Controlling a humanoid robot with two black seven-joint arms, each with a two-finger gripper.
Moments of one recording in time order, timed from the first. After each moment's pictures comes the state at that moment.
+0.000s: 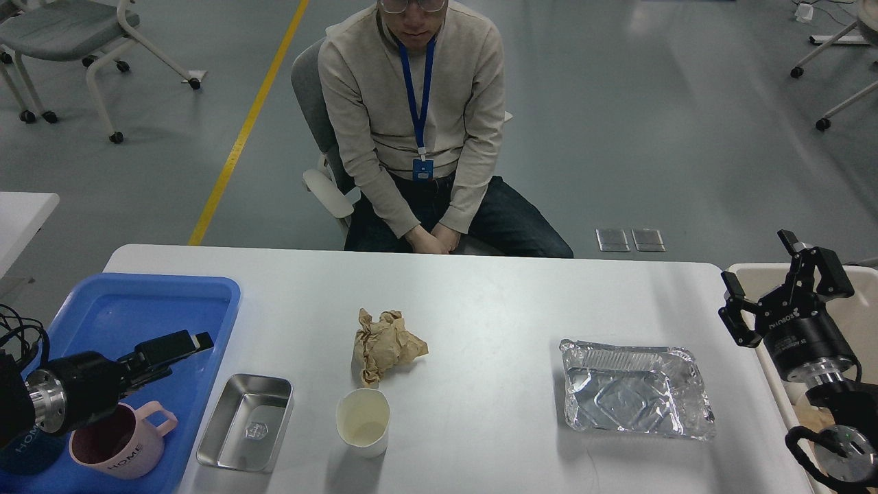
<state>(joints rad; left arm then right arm) -0.63 1.10 -0.09 -1.55 0.84 -0.03 -0.15 0.01 -0.42 1.43 1.23 -0.49 0.26 0.34</state>
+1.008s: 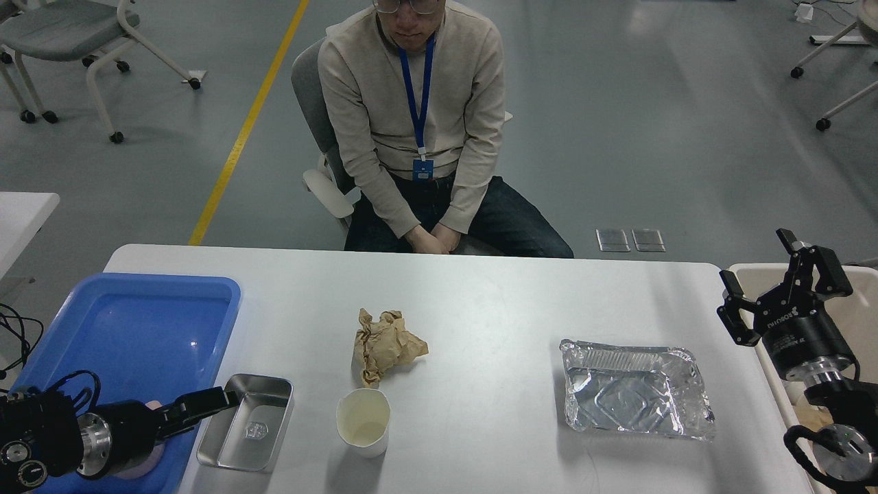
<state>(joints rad) -0.65 0.96 0.07 -1.49 0.85 0.00 -0.04 0.02 -0.42 1.43 1.24 -0.49 0.26 0.34</state>
